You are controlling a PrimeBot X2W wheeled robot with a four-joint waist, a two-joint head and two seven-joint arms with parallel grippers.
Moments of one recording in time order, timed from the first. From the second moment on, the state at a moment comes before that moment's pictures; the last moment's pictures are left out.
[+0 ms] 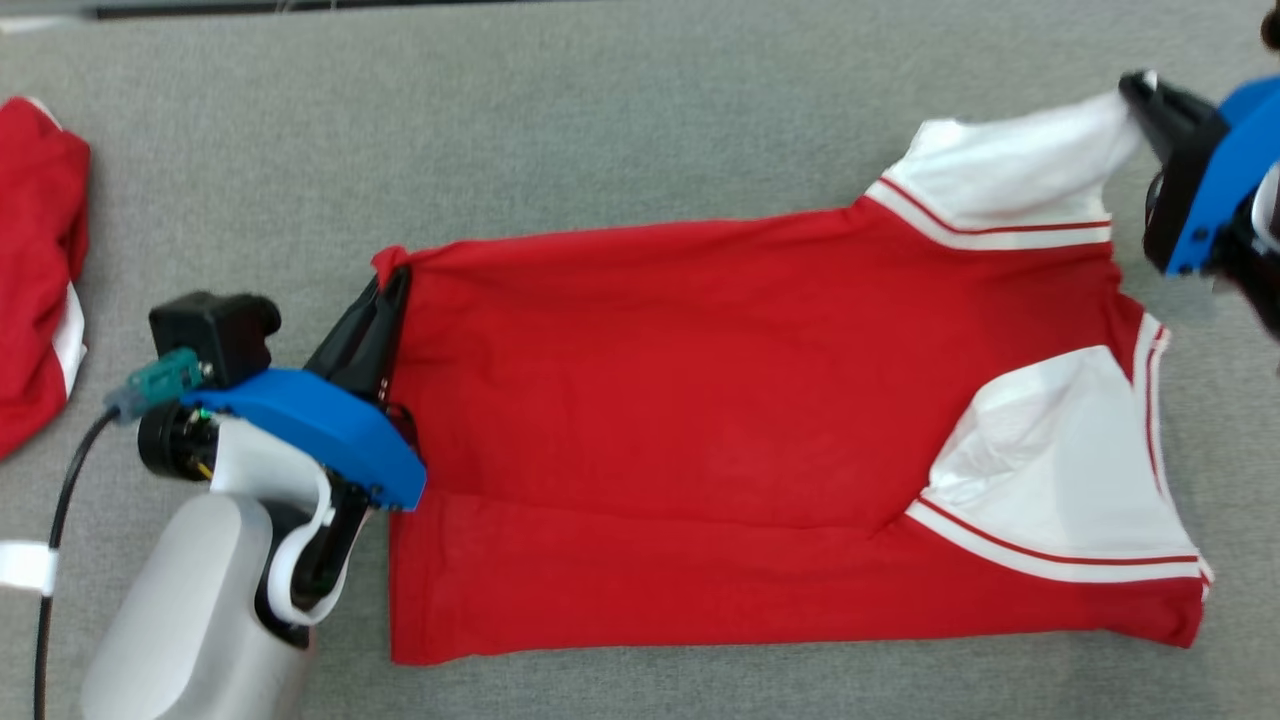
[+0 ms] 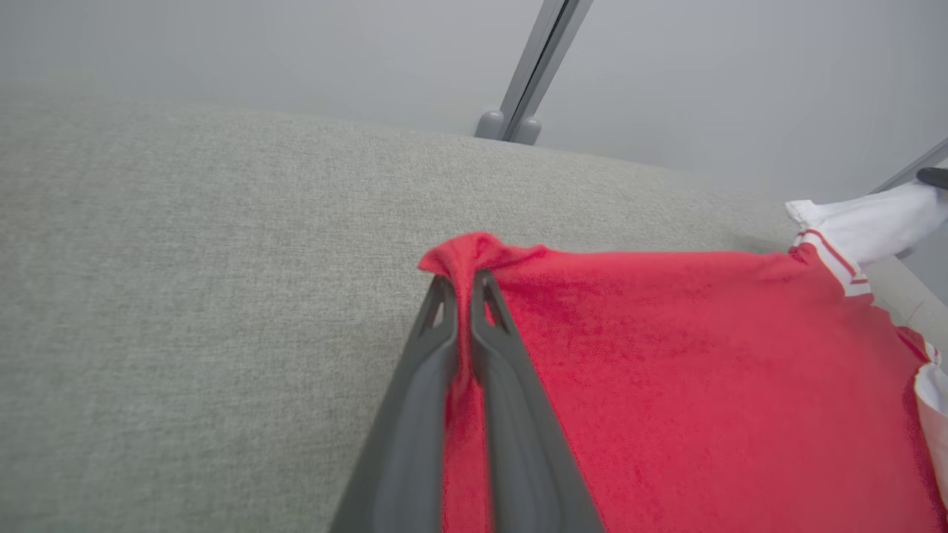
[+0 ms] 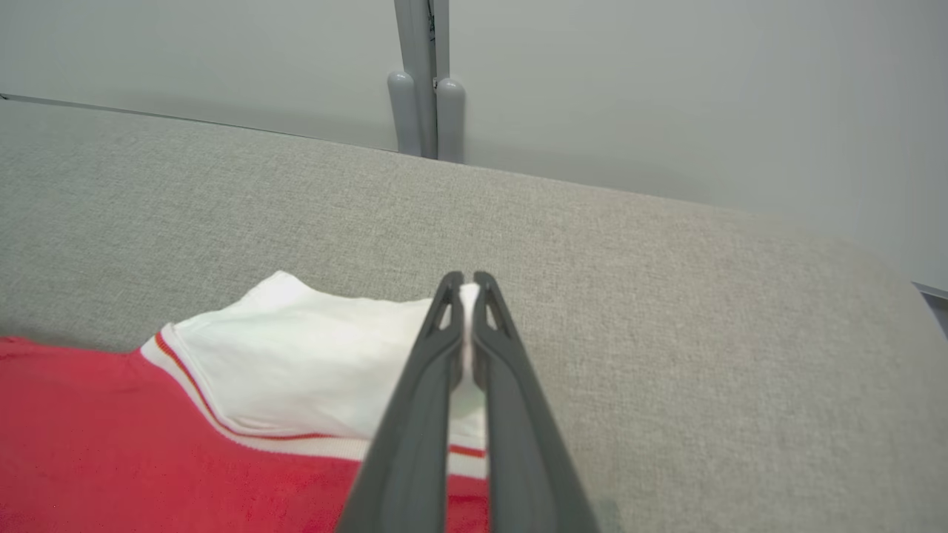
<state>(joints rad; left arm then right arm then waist) -0.45 0.30 -0.33 0.19 -0.66 -0.05 0.16 -0.92 -0.45 0.22 0.57 0.46 0.13 0.43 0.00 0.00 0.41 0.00</state>
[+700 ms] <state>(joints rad) -0.25 0.45 -0.47 0.34 -0.47 -0.11 -0.08 -0.18 -0.33 -0.03 -0.01 0.49 0.13 0.70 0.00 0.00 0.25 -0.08</state>
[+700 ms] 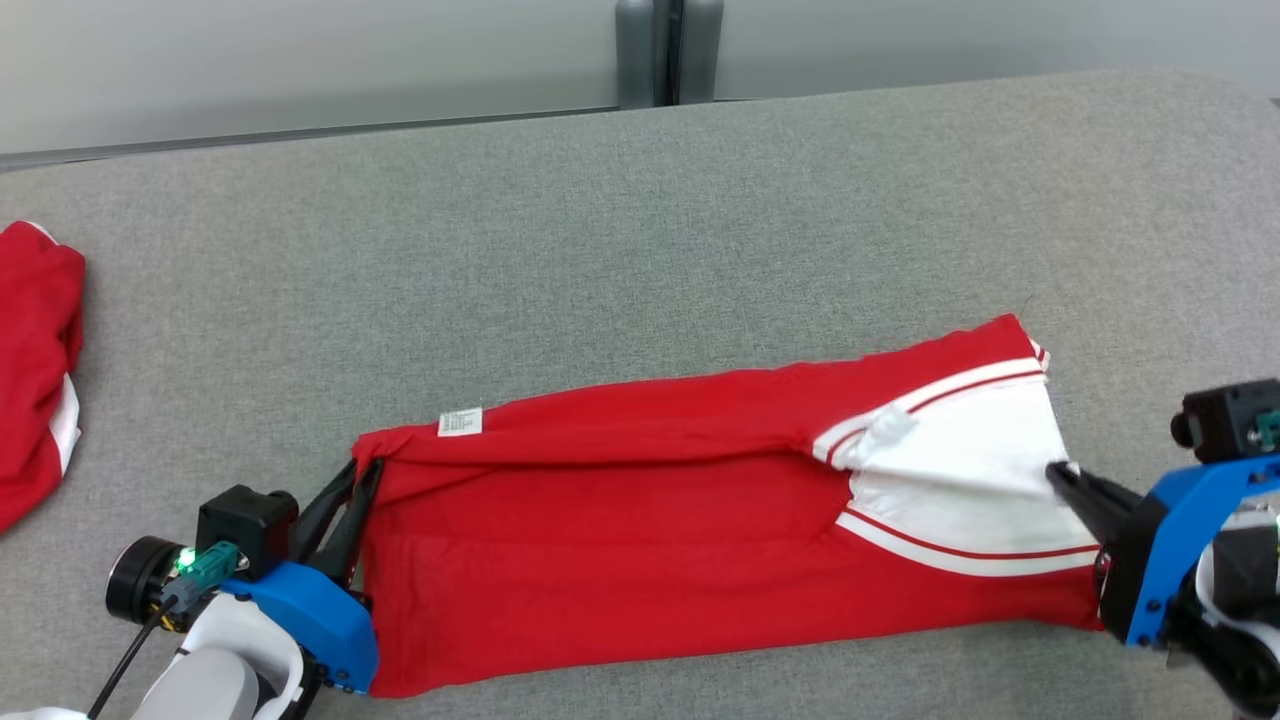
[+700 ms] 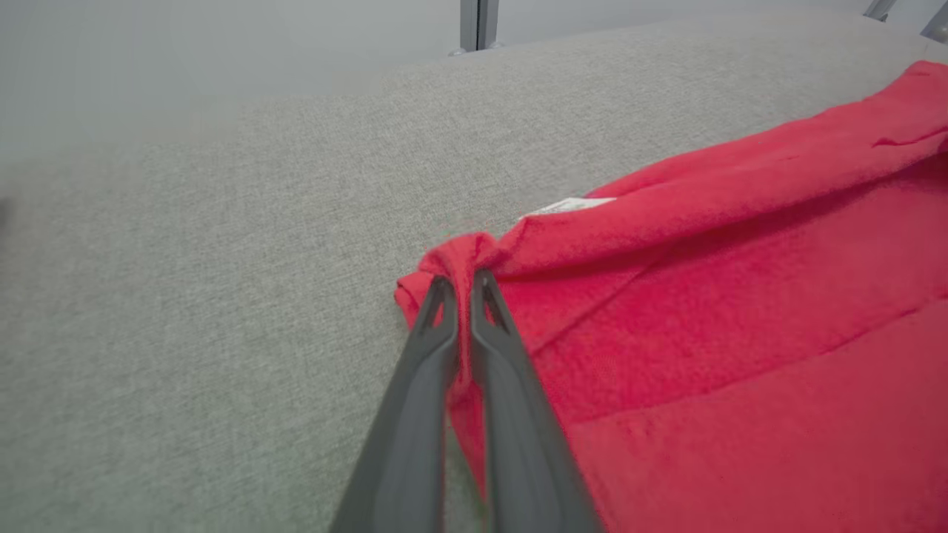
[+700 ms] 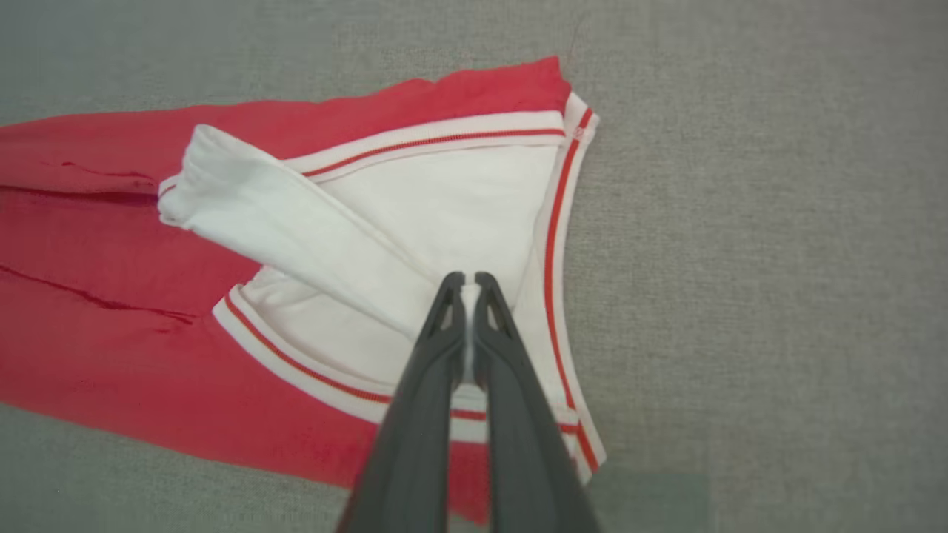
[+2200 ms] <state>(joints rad) -0.30 0.29 -0.29 0.38 -0.49 0.00 -0.26 -0.32 -0.15 -0.19 0.43 0.22 0.13 0.61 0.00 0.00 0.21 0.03</state>
